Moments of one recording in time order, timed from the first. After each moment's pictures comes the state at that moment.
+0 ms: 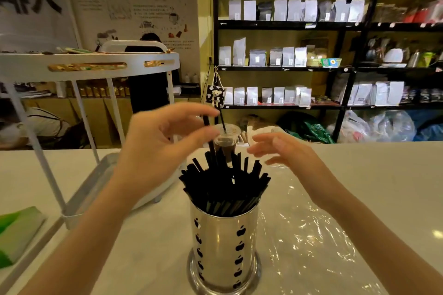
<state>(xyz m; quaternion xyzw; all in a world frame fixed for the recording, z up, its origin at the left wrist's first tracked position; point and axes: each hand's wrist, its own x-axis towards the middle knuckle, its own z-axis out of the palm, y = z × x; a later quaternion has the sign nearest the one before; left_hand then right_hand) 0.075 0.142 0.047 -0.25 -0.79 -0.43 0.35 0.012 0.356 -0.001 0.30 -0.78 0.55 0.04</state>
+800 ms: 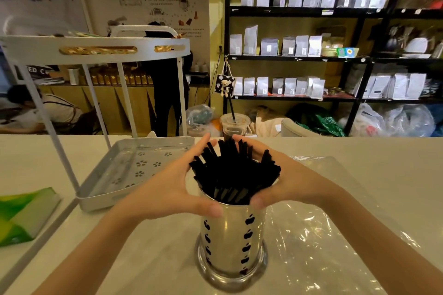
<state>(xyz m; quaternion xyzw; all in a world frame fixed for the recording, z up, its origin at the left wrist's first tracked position) 0.070 0.121 -0.014 -0.18 -0.87 -0.46 0.01 0.014 0.332 -0.009 0.41 -0.77 0.47 -0.12</state>
